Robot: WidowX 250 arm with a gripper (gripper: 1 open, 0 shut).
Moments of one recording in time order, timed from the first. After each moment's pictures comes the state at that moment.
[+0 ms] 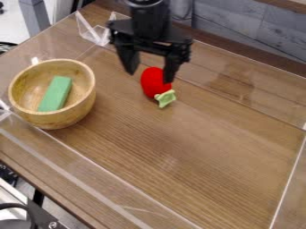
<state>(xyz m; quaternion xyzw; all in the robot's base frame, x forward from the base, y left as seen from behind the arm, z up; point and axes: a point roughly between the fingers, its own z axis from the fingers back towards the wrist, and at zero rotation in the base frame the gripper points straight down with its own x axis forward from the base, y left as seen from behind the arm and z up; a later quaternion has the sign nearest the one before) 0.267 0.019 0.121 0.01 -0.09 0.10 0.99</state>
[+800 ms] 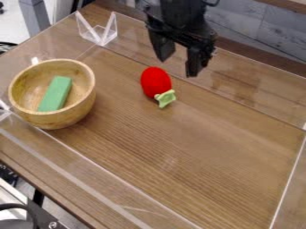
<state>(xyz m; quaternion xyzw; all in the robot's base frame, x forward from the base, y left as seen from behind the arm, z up) 0.294 -0.003 0.126 0.00 -0.11 -0.09 0.99</state>
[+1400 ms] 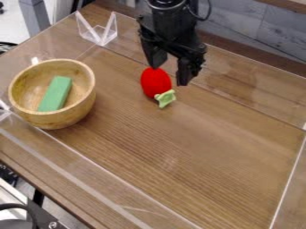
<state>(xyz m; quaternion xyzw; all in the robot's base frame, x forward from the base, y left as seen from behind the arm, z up) 0.289 0.007 0.113 0.01 -0.11 -0.08 0.99</state>
